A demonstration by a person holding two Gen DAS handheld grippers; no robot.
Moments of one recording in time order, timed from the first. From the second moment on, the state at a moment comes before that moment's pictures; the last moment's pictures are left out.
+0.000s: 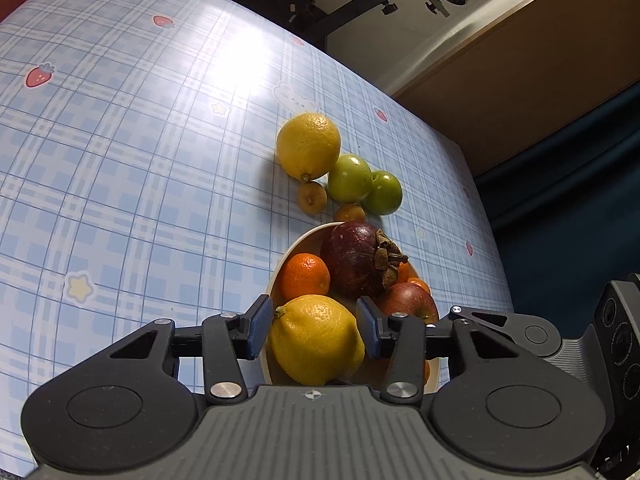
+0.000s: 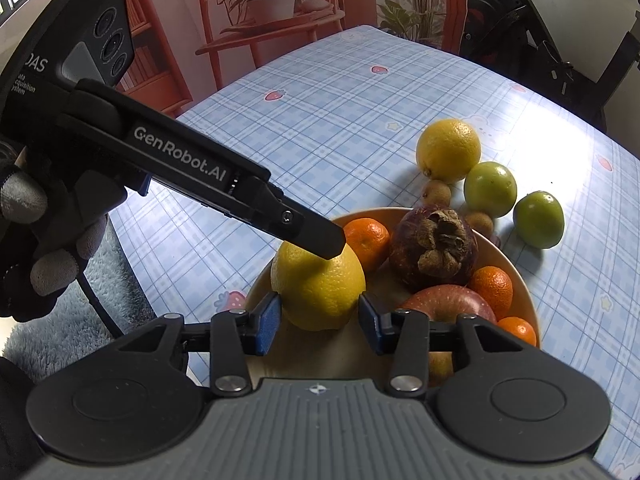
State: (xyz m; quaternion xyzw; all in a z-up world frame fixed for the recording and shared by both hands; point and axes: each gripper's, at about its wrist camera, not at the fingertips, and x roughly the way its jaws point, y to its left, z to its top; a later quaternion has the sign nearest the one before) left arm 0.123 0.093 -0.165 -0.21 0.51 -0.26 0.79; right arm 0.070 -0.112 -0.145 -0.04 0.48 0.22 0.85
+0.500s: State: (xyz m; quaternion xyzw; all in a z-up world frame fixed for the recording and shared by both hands) left arm 0.131 0.097 -0.134 -0.19 0.47 -0.24 0.83; right arm 0.071 -0.136 -0.125 -0.01 0.44 0.21 0.87
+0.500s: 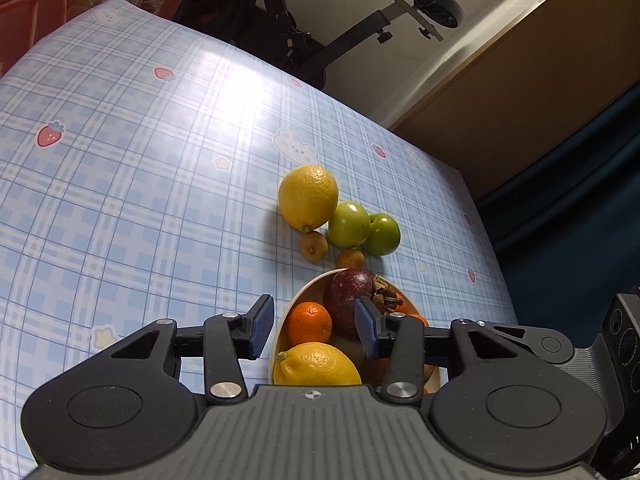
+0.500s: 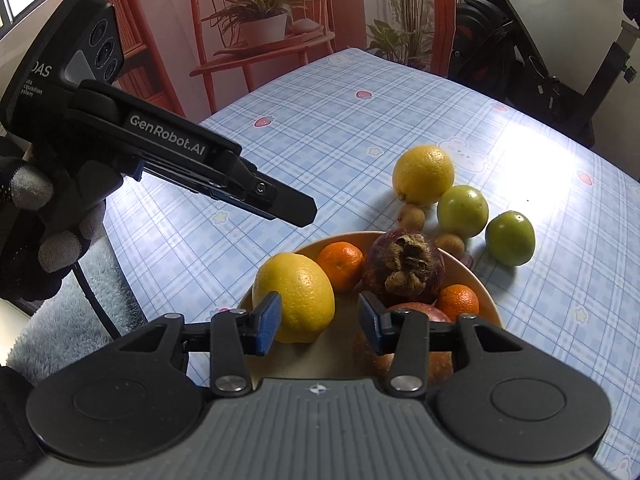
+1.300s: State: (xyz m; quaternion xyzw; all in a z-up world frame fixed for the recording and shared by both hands) left arm 0.181 0.044 -0.126 -0.09 0.45 -0.23 0.86; right arm 0.114 -0.230 -0.136 0.05 0.41 0.15 0.90
